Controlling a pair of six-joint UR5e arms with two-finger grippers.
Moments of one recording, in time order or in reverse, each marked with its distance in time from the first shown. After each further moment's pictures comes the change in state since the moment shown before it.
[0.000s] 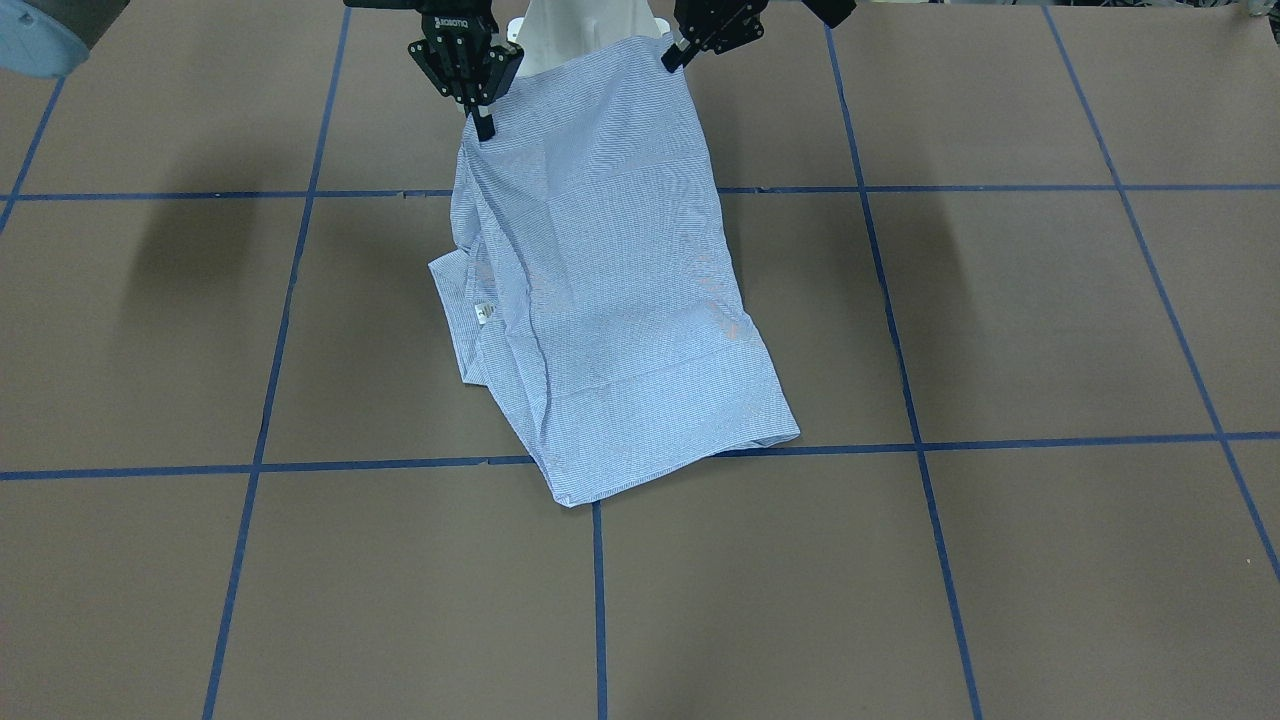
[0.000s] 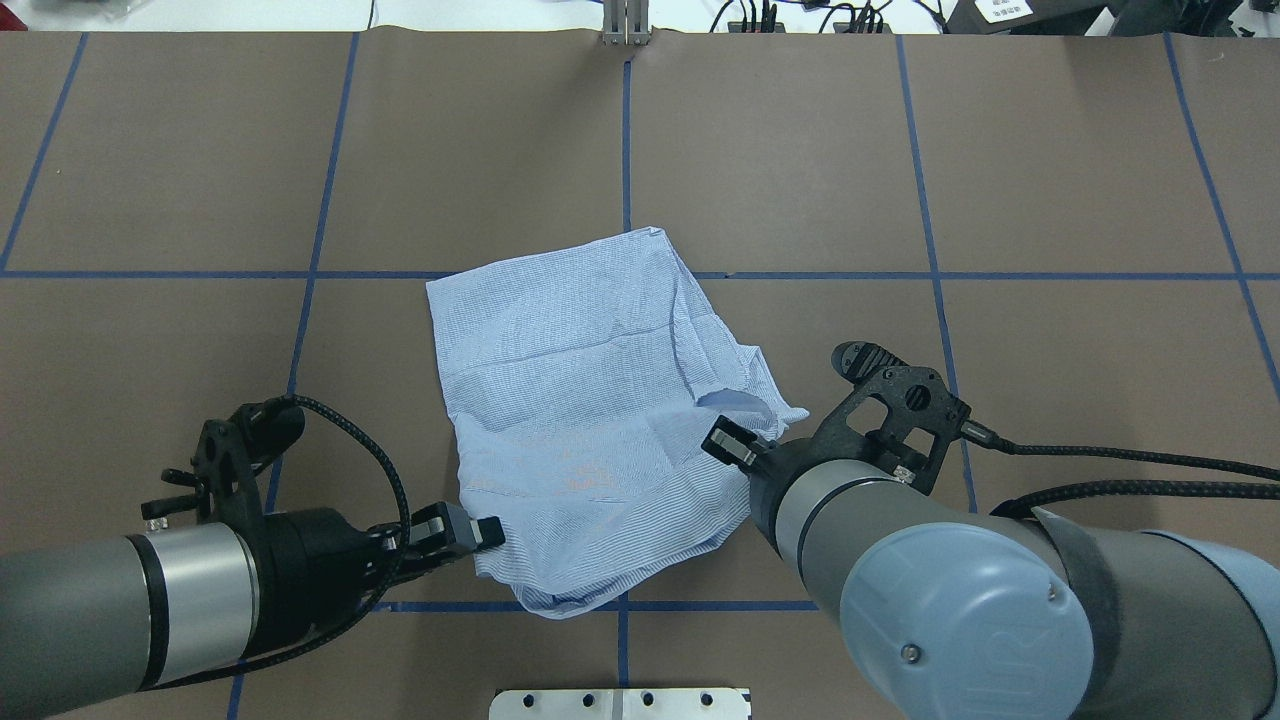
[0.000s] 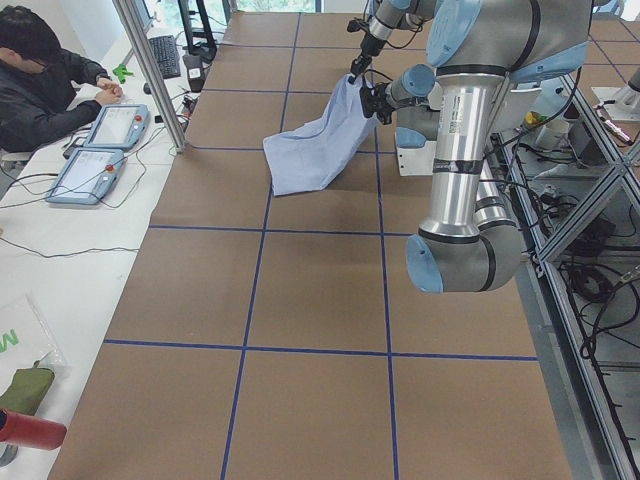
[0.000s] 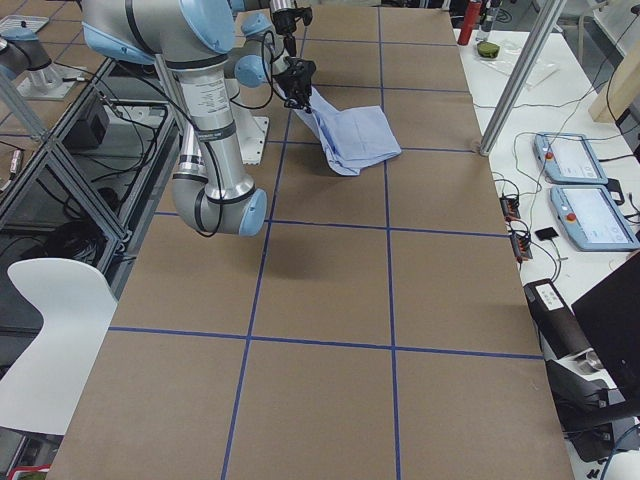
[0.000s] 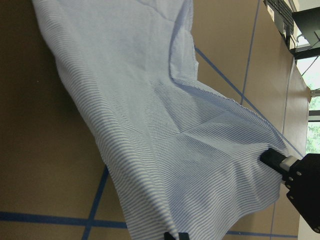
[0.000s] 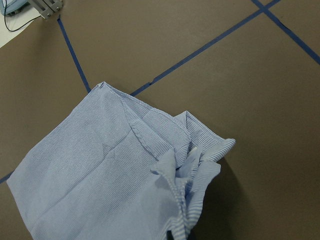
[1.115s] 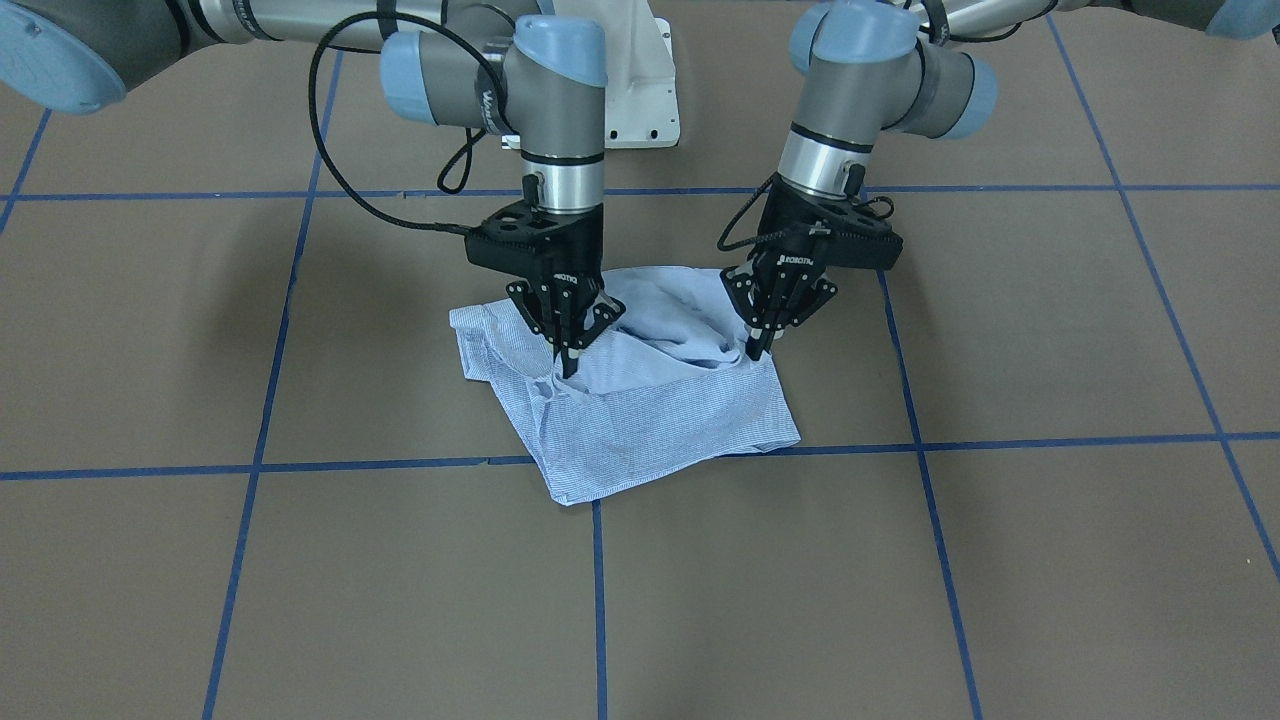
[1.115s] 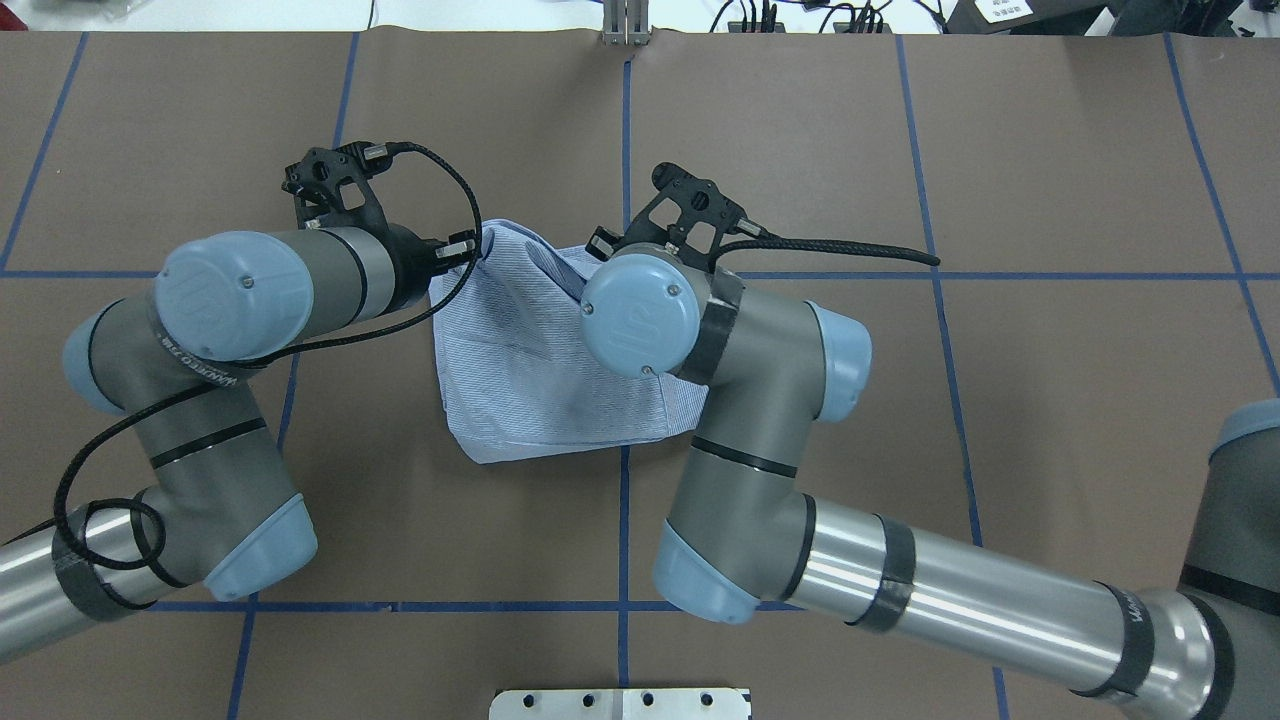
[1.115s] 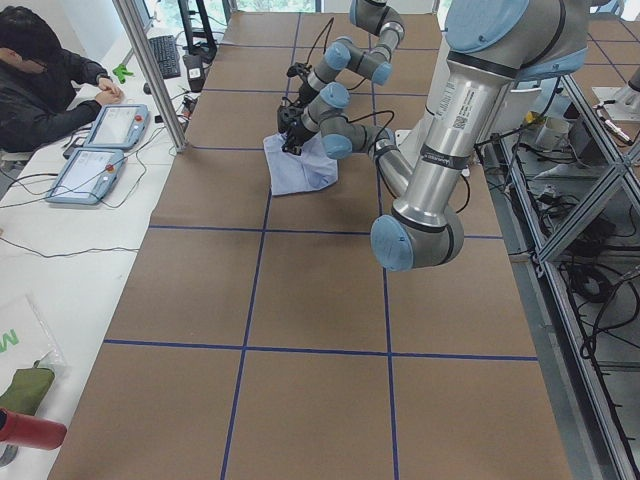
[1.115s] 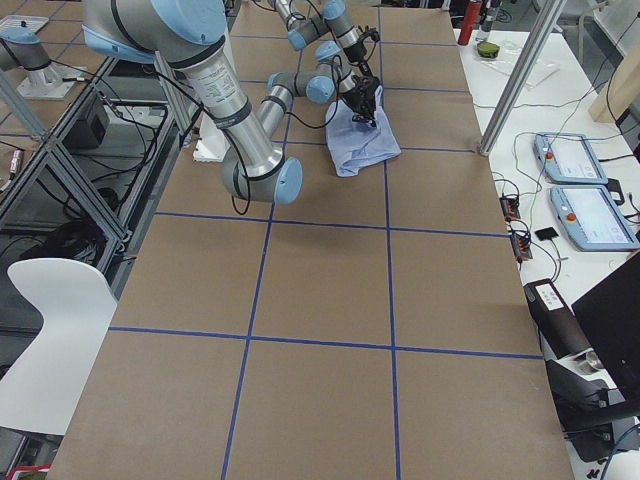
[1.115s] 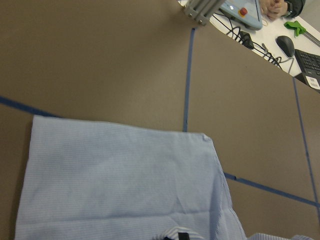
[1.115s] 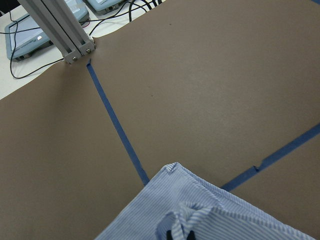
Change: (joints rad) left arm -0.391 -0.308 0.576 0.103 -0.014 0.355; right arm 0.279 0.343 -0.838 0.447 0.025 -0.162
